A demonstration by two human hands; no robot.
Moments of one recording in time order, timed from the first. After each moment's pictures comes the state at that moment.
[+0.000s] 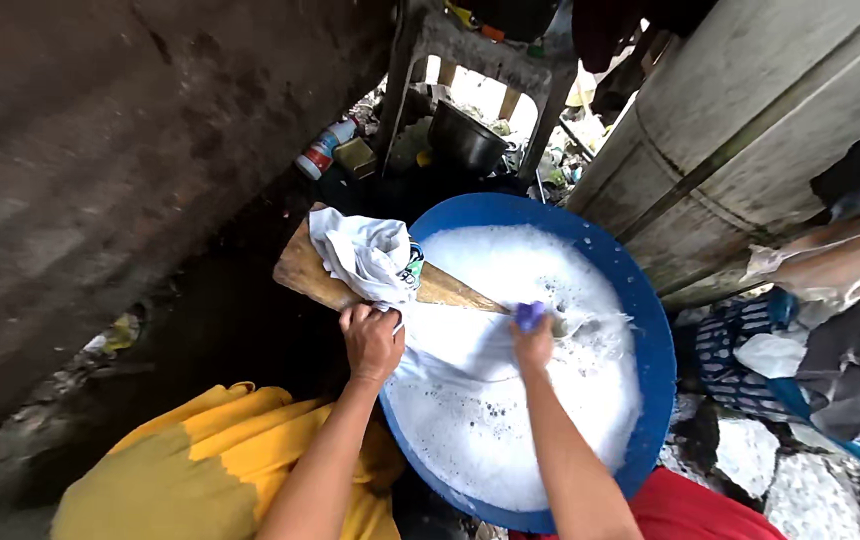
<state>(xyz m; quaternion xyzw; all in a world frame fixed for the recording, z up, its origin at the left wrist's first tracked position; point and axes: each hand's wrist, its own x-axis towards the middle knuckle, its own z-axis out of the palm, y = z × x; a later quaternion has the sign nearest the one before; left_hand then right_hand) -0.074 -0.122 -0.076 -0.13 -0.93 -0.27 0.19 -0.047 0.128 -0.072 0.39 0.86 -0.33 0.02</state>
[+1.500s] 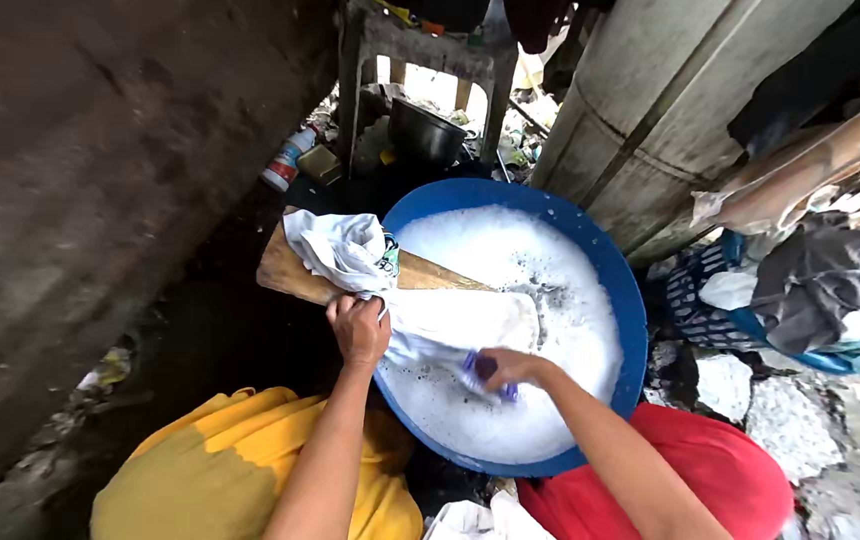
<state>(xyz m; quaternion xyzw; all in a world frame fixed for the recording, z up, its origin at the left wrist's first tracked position) -0.072 -0.126 -0.070 -0.14 -0.94 -0.27 0.15 0.024 0.132 -0.043 0.03 0.84 -0.37 0.40</state>
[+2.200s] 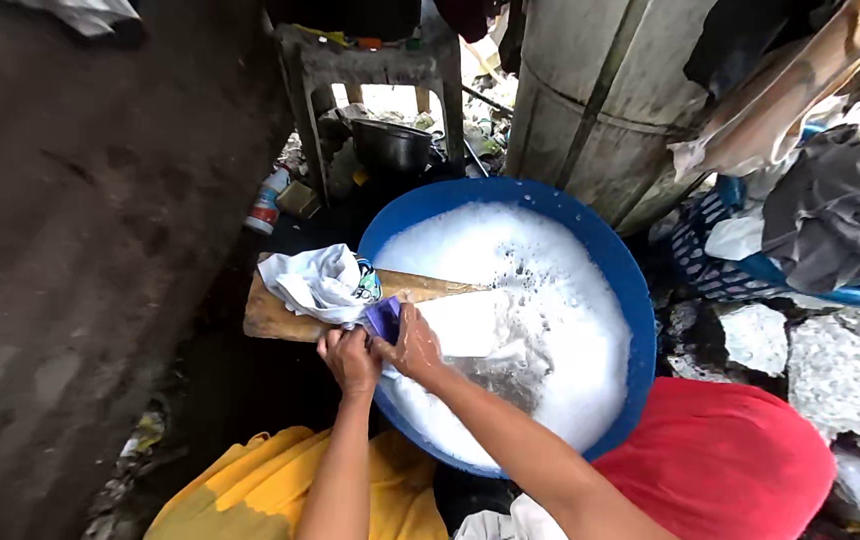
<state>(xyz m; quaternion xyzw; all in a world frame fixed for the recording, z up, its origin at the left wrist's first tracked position) -0.071 -0.127 -0.067 -0.15 -0.94 -0.26 0.17 -0.044 -0.001 -0.019 0.14 0.87 -0.47 0.05</state>
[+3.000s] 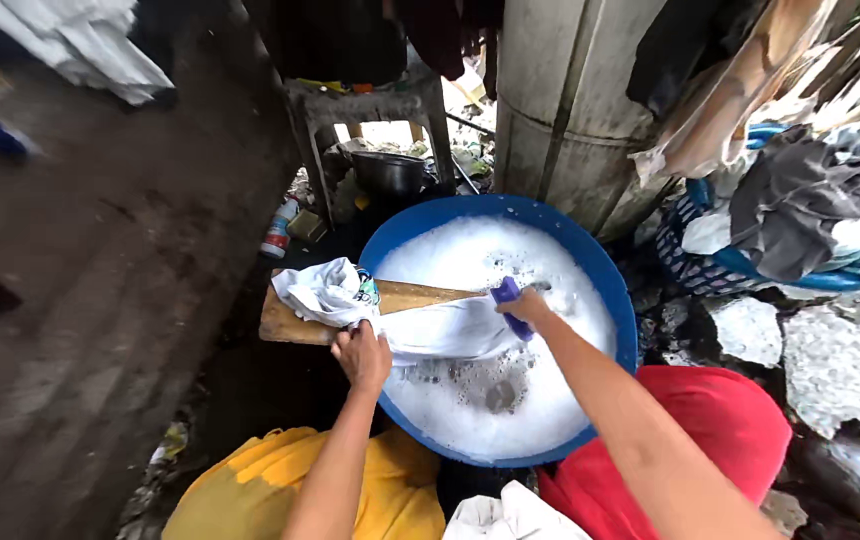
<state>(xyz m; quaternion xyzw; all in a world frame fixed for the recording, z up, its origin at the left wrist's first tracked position) -0.059 -0.101 -0.007 -0.06 -0.98 -0.19 -0.07 -0.015 0.208 -0.053 0.37 0.80 -0.46 0.11</state>
